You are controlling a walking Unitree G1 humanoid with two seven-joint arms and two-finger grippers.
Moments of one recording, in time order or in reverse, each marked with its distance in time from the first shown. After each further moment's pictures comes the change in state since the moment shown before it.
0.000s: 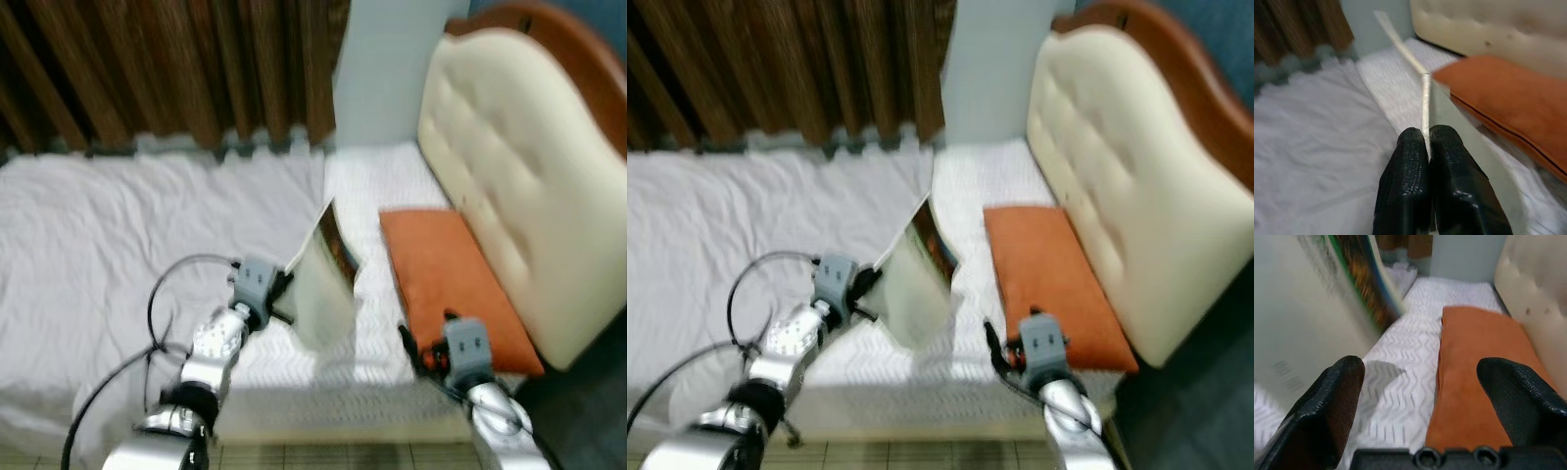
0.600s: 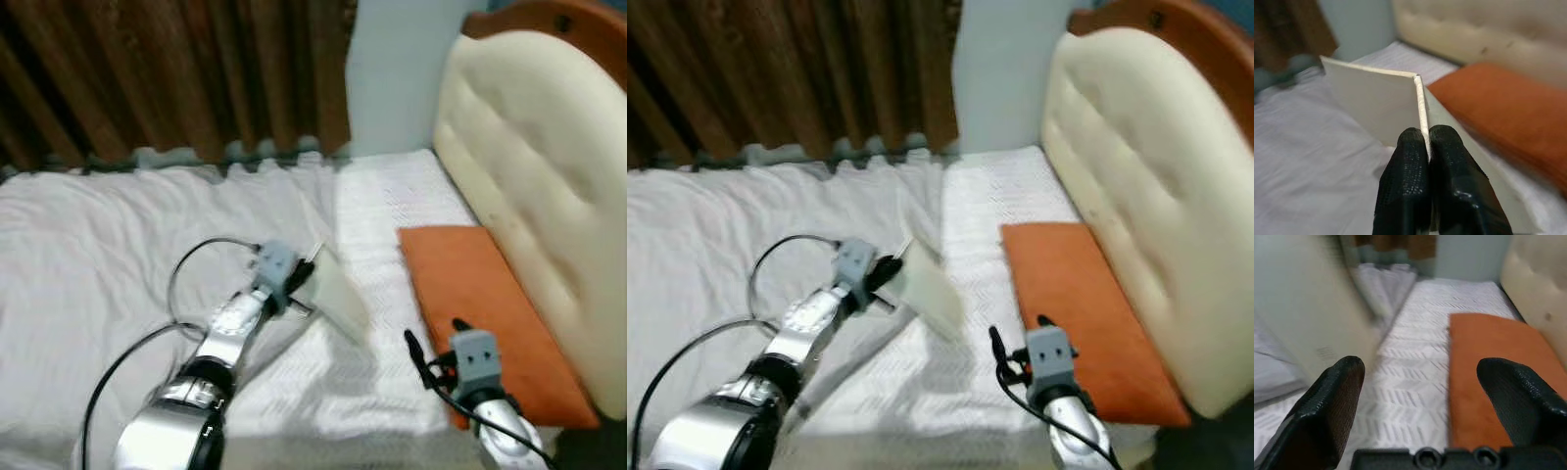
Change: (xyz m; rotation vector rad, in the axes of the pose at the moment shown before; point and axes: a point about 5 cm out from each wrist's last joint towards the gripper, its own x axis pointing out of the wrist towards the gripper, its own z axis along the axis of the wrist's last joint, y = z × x) left arm 0.031 -0.037 0.035 -0.030 -0.045 -0.198; right arm -0.026 0.003 -0.002 -0.007 0.002 -0.031
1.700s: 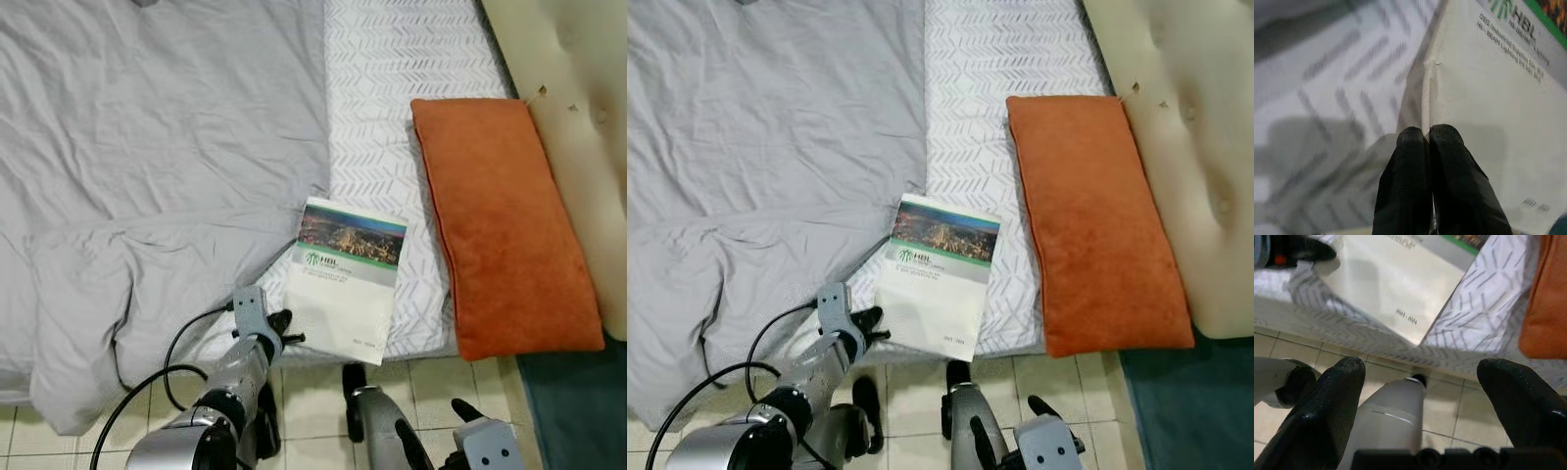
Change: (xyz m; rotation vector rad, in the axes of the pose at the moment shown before) left arm -0.033 -0.004 -0.079 -0.620 0.258 0.435; right arm -0.111 0.039 0.016 0.004 0.217 0.115
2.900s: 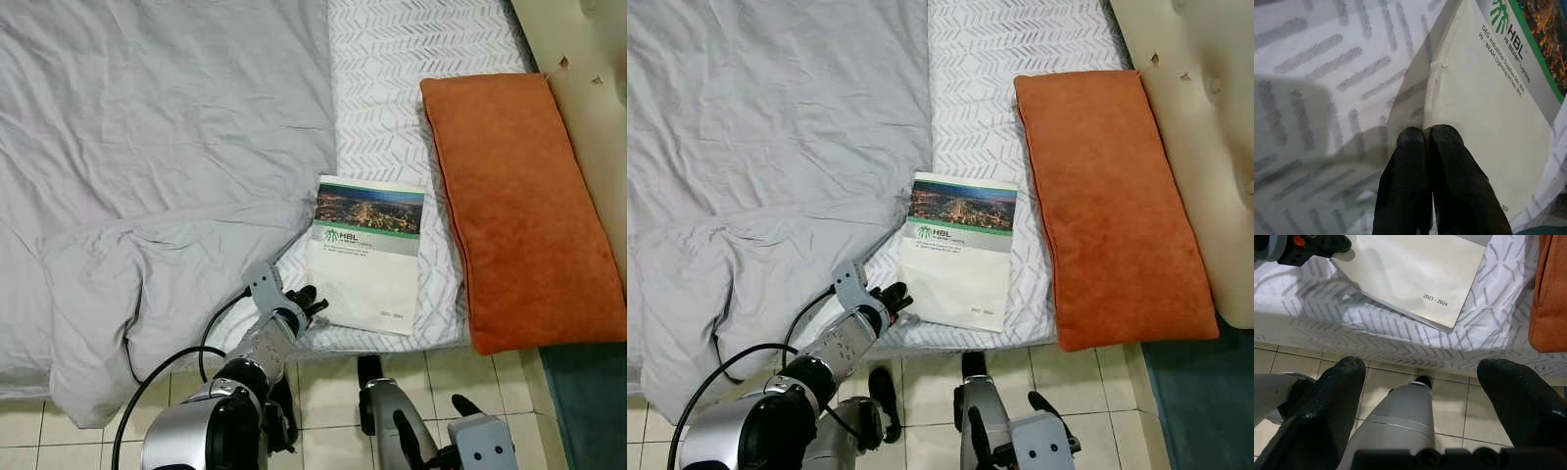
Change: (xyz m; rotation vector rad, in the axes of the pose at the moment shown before) left arm 0.011 -0.038 0.016 -0.288 0.020 -0.058; right arm 0.005 0.009 0.004 0.030 -0.027 -0.070
